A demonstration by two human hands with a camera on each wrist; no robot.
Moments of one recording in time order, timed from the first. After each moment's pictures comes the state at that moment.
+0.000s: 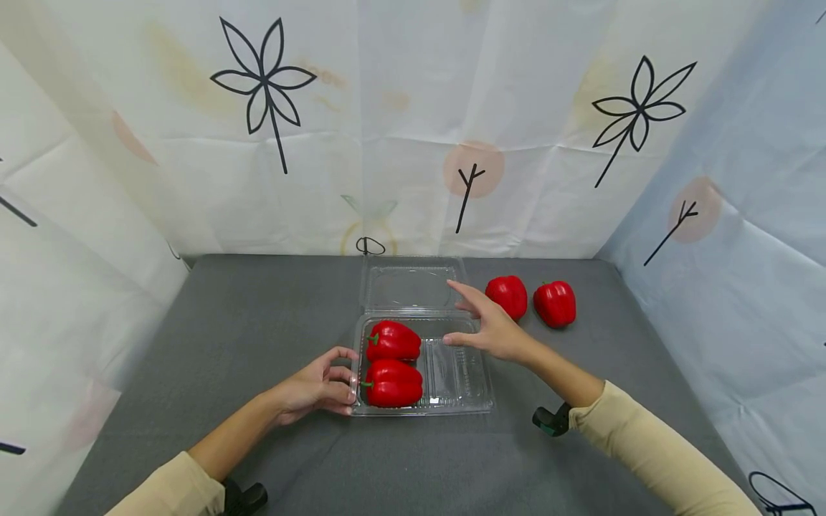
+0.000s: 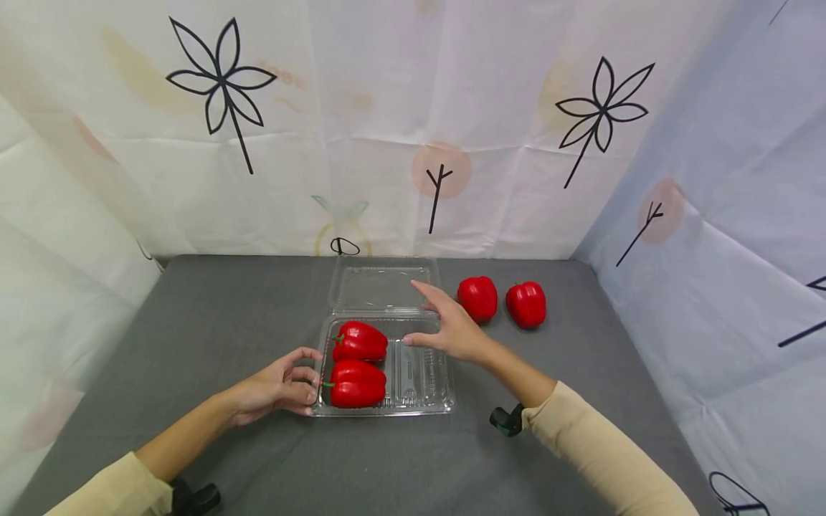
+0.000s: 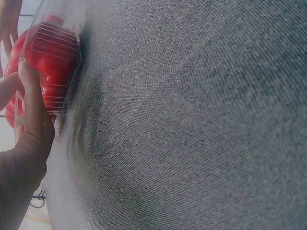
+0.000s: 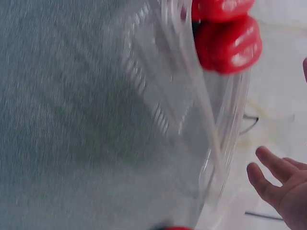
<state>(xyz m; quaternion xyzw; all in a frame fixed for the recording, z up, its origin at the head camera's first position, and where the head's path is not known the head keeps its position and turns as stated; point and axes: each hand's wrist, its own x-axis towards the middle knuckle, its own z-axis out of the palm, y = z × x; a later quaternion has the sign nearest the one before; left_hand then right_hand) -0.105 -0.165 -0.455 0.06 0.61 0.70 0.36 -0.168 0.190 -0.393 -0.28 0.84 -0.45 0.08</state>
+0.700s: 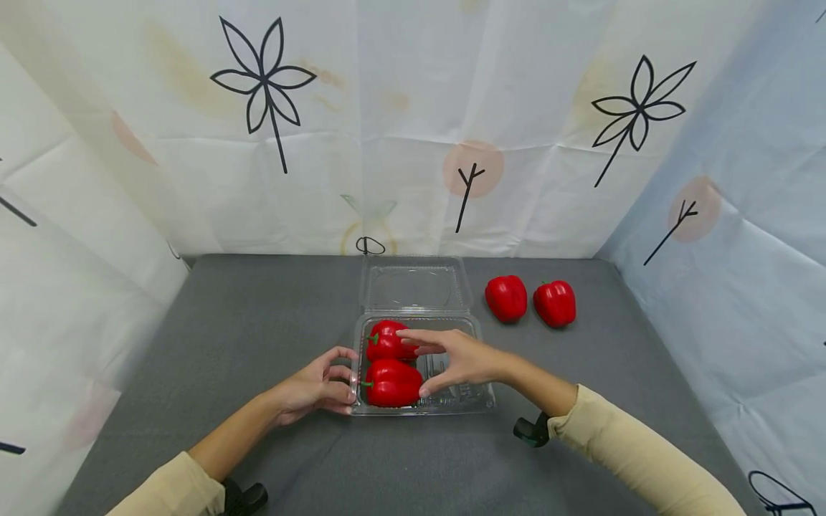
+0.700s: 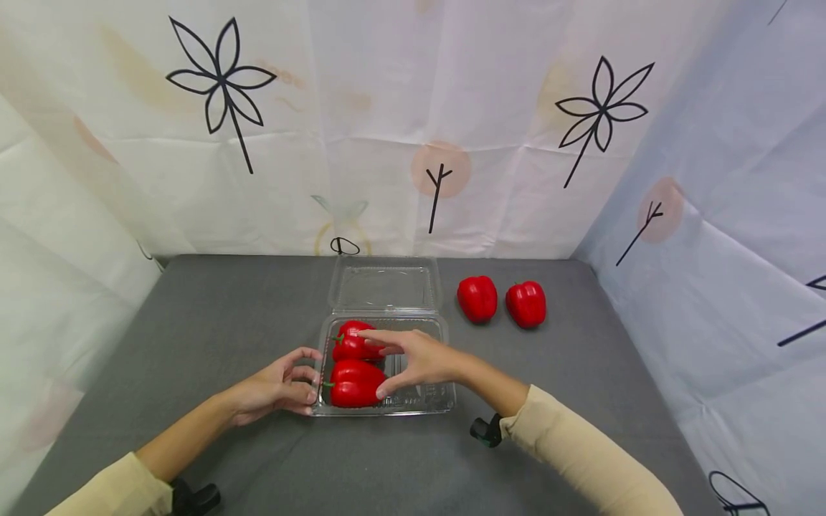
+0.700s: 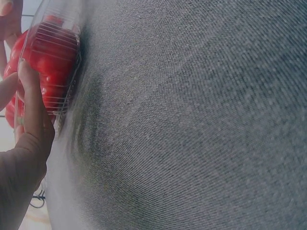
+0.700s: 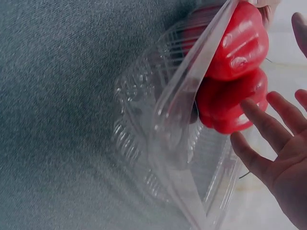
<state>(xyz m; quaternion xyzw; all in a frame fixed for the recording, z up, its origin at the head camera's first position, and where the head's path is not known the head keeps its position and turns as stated) -0.104 -0.165 -0.455 0.06 0.61 0.70 0.36 -0.149 0.149 -0.399 -0.41 0.76 -0.43 0.27</state>
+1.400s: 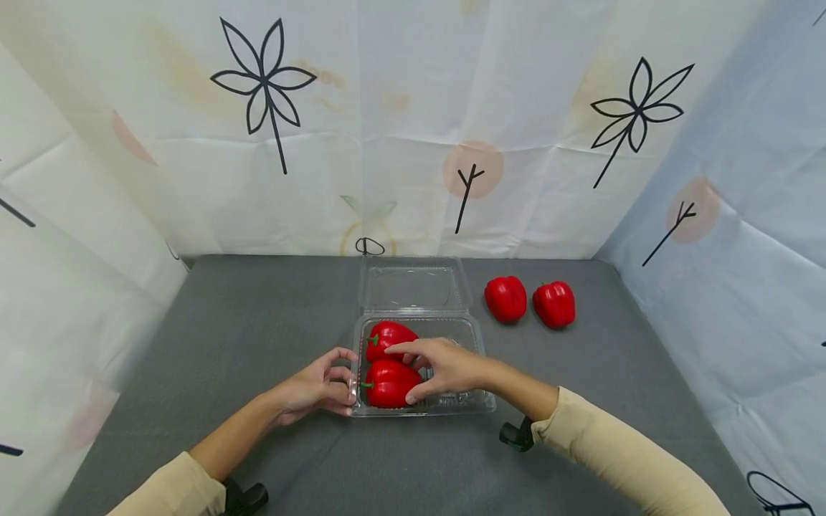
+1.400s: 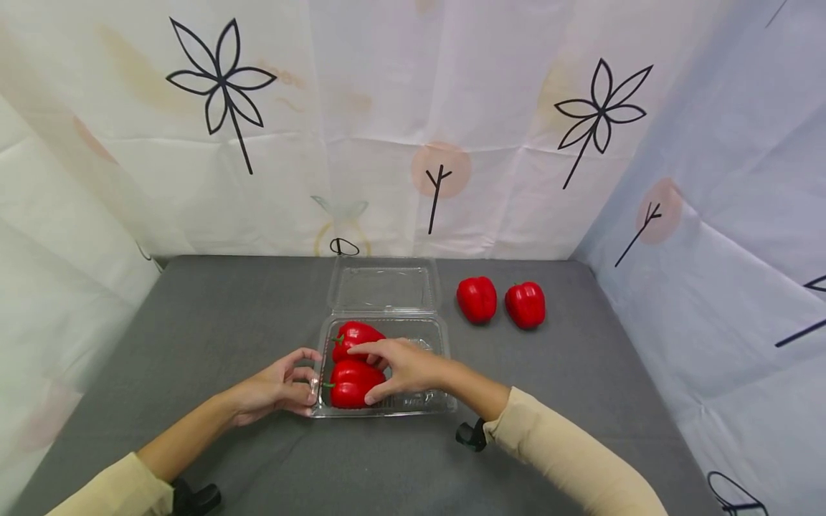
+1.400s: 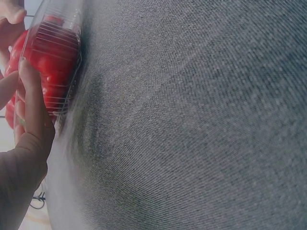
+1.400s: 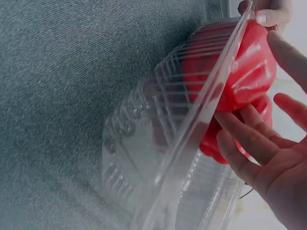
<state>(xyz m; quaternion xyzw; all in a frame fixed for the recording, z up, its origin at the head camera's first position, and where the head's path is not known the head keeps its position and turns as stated) -0.105 -0.162 -0.454 0.06 0.61 0.70 0.36 -0.141 0.128 -0.406 -0.39 0.80 -0.37 0.26</state>
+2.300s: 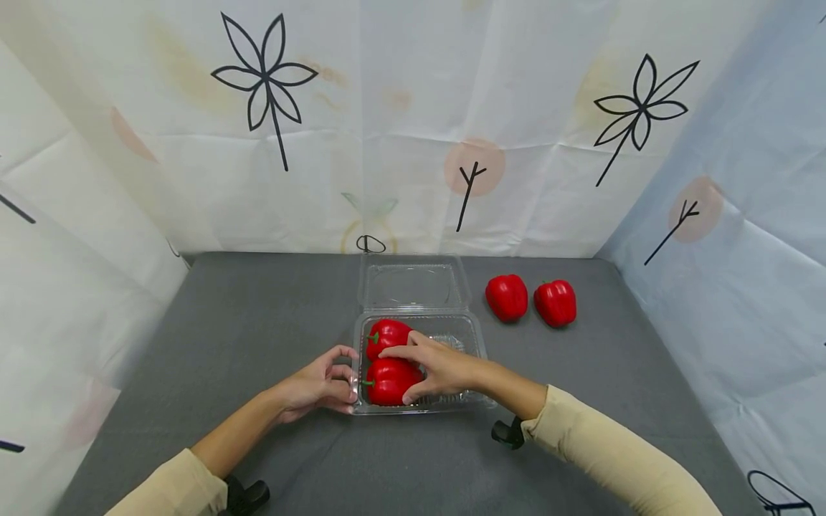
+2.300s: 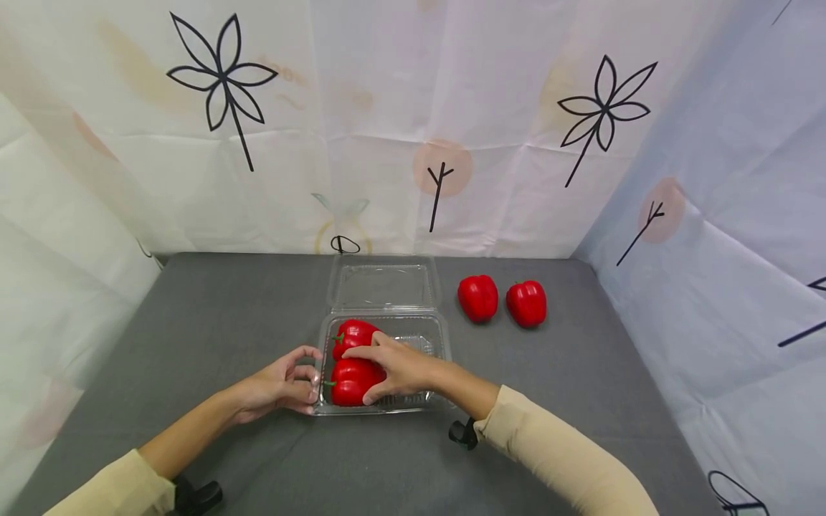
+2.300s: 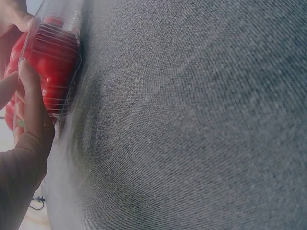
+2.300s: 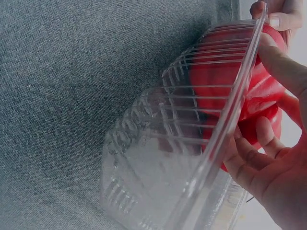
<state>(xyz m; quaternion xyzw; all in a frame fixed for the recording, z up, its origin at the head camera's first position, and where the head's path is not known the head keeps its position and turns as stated) -0.106 -0.161 -0.457 0.05 0.61 0.70 0.36 -0.140 0.117 -0.414 -0.42 0.85 -0.26 0.20</state>
